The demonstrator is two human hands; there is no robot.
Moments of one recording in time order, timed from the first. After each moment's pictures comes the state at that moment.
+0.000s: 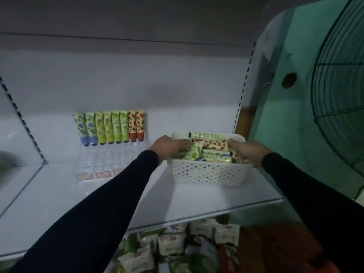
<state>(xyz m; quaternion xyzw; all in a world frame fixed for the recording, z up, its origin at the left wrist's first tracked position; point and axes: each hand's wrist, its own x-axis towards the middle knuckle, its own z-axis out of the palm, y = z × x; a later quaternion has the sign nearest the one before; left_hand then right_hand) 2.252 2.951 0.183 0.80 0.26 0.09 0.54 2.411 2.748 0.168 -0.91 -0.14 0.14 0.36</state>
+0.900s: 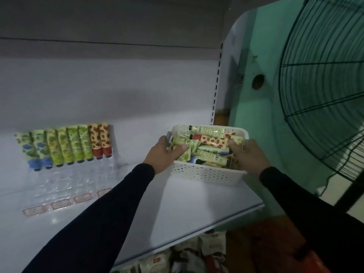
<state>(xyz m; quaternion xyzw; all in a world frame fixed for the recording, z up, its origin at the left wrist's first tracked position) 2.340 2.959 0.136 0.89 0.12 0.15 0.42 2.440 2.707 0.146 -0.86 -0.15 -0.02 0.49</state>
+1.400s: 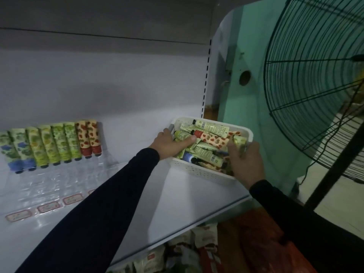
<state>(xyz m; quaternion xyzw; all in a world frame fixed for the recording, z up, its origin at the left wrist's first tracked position) 2.368 2.943 0.155 0.91 0.10 0.08 0.41 2.385 2.704 0.131 -0.83 -0.08 -0.18 0.52</state>
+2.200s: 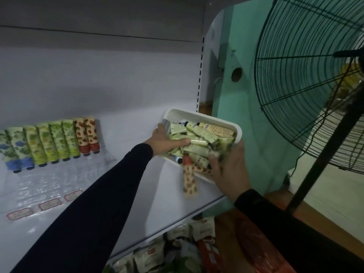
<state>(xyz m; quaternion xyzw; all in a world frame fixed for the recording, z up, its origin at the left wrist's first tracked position) 2.361 2.953 0.153 0.91 0.10 0.02 0.40 2.341 2.721 0.097 -0.87 -0.18 -0.27 0.38</state>
